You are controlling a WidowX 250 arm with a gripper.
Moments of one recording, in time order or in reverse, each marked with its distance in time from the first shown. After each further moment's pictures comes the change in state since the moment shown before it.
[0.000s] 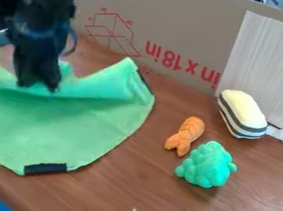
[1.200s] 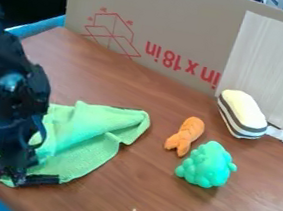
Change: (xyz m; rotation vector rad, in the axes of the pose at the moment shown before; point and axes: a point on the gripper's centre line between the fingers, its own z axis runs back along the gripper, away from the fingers) arm -0.076 -0.067 0.003 -0.024 0.049 -0.136
